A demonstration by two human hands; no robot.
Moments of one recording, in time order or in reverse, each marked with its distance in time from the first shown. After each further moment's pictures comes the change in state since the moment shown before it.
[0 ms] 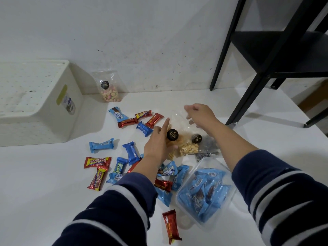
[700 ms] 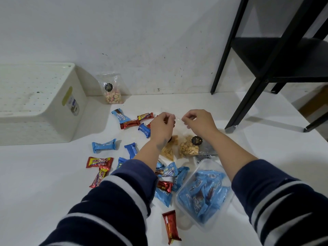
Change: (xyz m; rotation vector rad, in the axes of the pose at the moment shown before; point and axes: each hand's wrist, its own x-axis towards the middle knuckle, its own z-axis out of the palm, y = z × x) left_hand 0.024 0.039 -0.035 -0.651 0.253 -0.102; right_hand -0.017 0.003 0.008 -0.114 0.059 -0.146
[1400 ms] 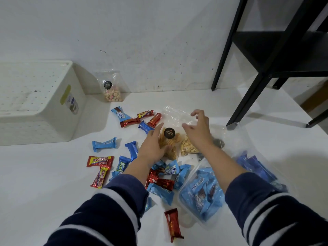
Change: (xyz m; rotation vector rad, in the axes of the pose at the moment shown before) left_hand -0.027 -0.063 -0.027 0.444 -0.281 0.005; right_hand -0.023 0.022 0.033 0.269 0.110 0.060
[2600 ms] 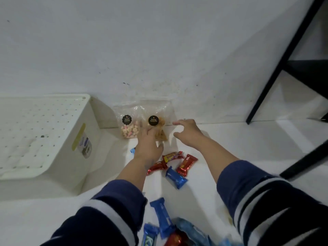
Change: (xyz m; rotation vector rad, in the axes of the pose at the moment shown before) left_hand 0.157 -0.064 -0.110 0.081 0.253 0.077; right_hand 0.174 -0.072 0.130 -0.352 -0.282 -0.083
